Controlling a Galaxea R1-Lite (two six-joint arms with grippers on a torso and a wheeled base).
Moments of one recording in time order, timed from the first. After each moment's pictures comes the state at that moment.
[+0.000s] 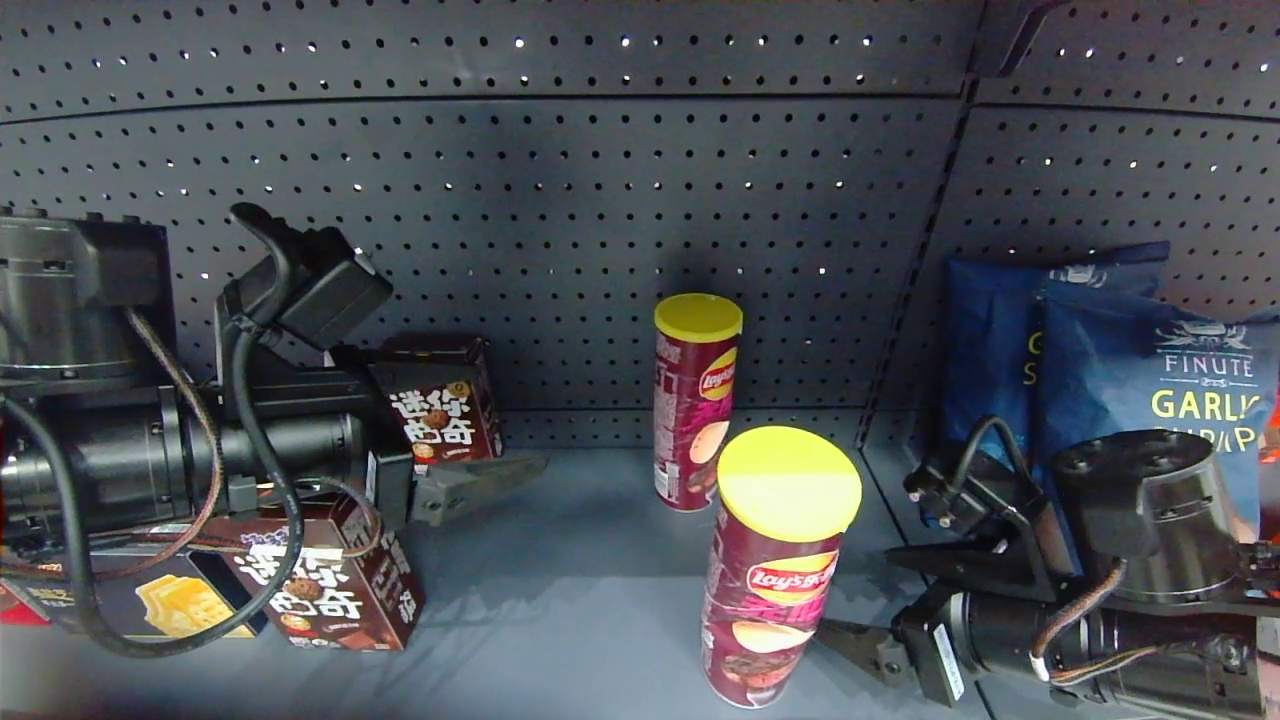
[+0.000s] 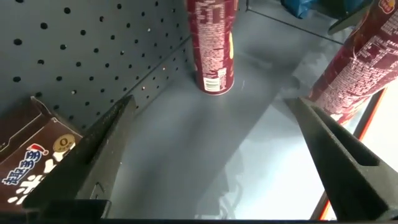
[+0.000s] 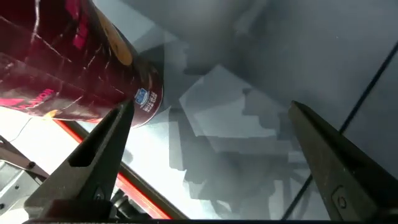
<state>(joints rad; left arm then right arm) -0.32 1.44 -0.85 -0.26 -0.48 0.28 0.69 1.50 -0.59 -0.35 -0.02 0.04</state>
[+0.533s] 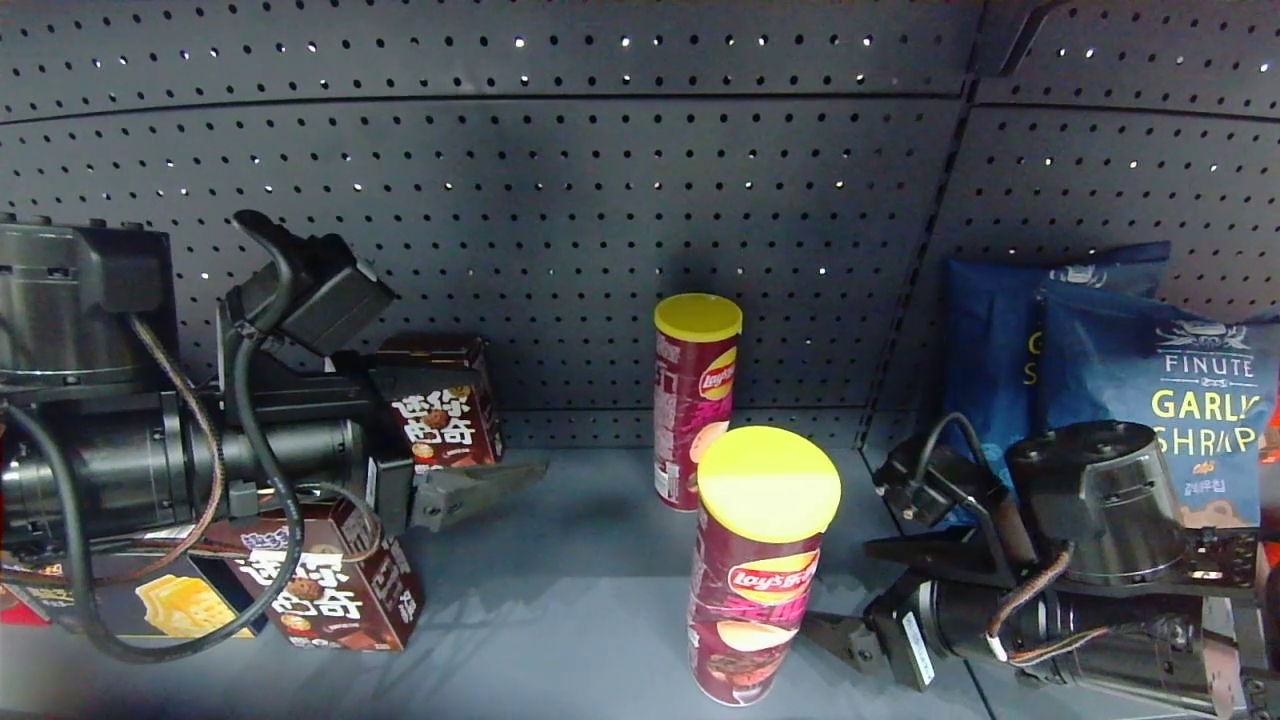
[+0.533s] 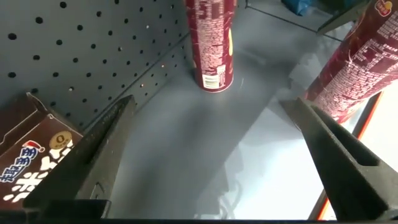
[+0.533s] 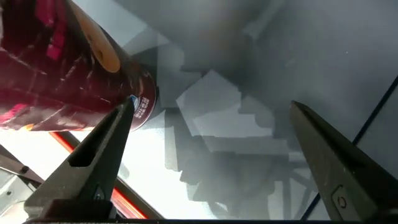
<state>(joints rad) -0.32 1.44 -0.84 -0.26 -0.48 0.28 0.70 1.55 -0.63 -0.35 -0.02 0.02</state>
